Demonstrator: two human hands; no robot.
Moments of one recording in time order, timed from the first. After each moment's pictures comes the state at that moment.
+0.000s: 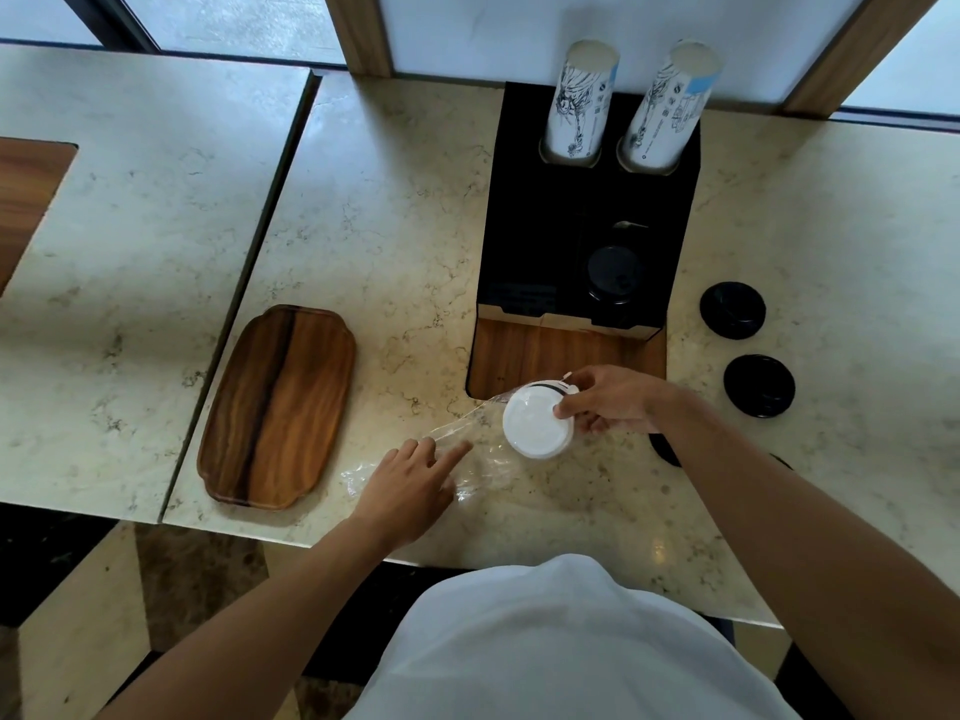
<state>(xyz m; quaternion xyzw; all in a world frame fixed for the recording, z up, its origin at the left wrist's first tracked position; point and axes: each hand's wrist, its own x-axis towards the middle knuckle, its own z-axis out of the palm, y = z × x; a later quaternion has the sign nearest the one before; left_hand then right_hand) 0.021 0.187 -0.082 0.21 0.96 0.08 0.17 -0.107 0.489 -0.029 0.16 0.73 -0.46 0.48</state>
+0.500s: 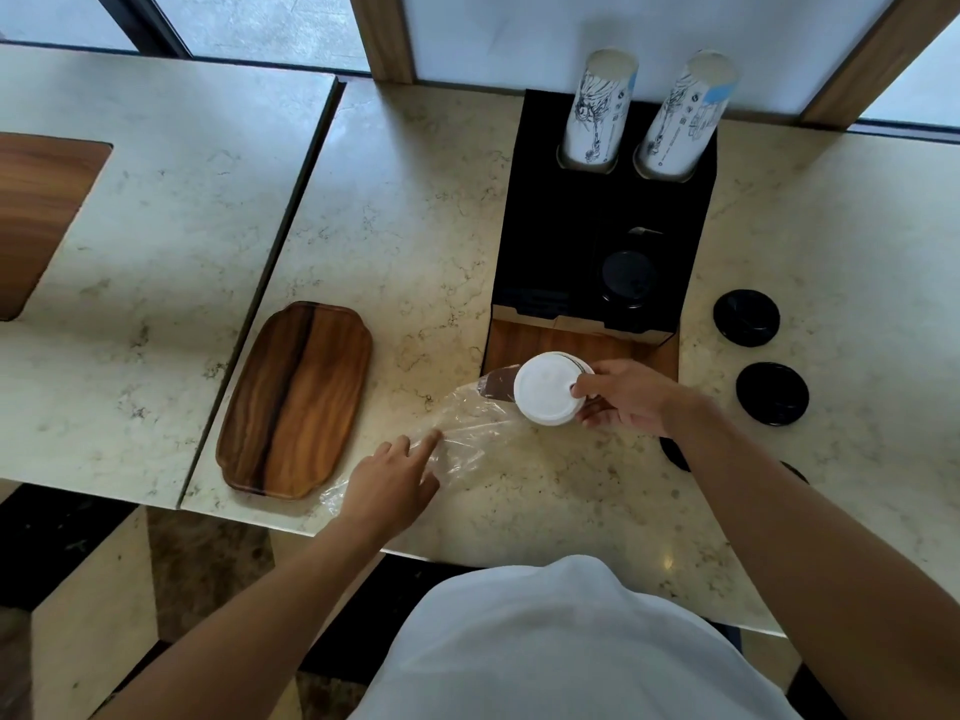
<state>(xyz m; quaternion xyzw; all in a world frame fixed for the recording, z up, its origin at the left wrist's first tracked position) 0.026 0.166 -0.076 0.06 0.98 0.06 0.17 -0.102 0.483 -0.022 0.21 0.68 -0.57 0.42</state>
